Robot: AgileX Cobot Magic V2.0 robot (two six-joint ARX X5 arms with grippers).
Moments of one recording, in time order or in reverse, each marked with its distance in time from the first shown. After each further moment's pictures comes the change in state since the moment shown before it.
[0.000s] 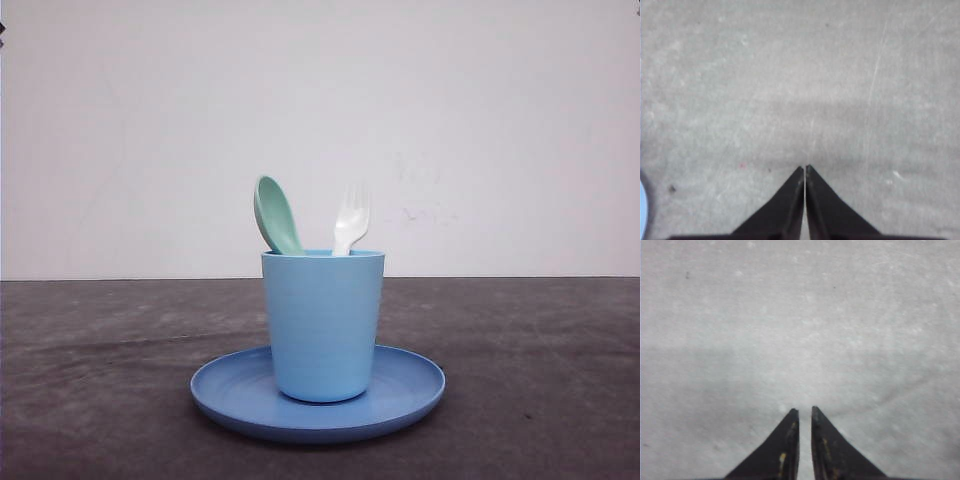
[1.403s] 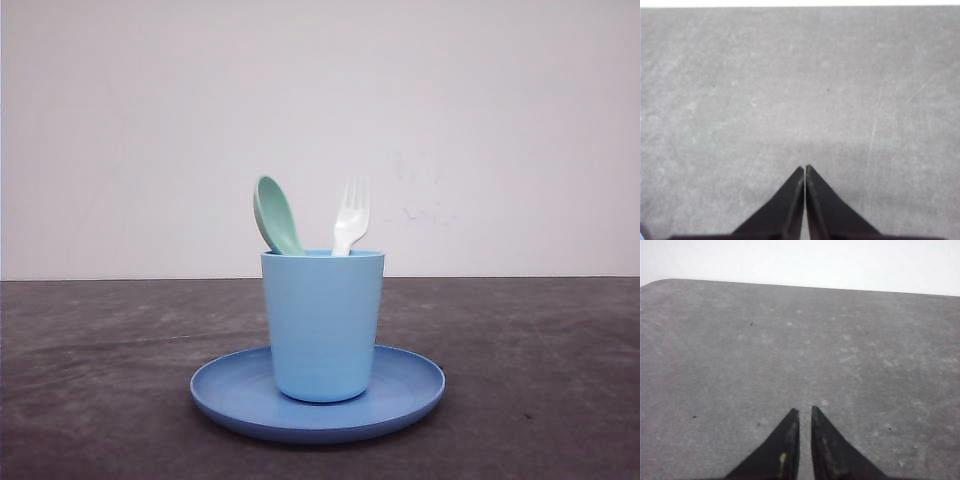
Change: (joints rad) left arm 0.000 -0.969 -0.755 0.235 -0.113 -0.019; right arm 0.000 0.000 0.000 0.191 0.000 0.000
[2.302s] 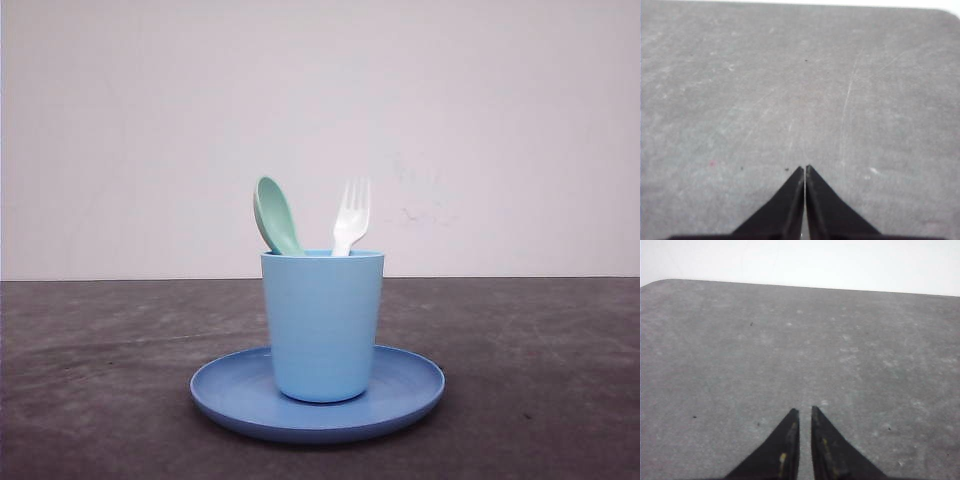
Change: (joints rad) left arm 0.000 0.000 0.000 0.000 0.000 0.000; right arm -0.028 -0.665 -0.580 0.074 0.052 -0.061
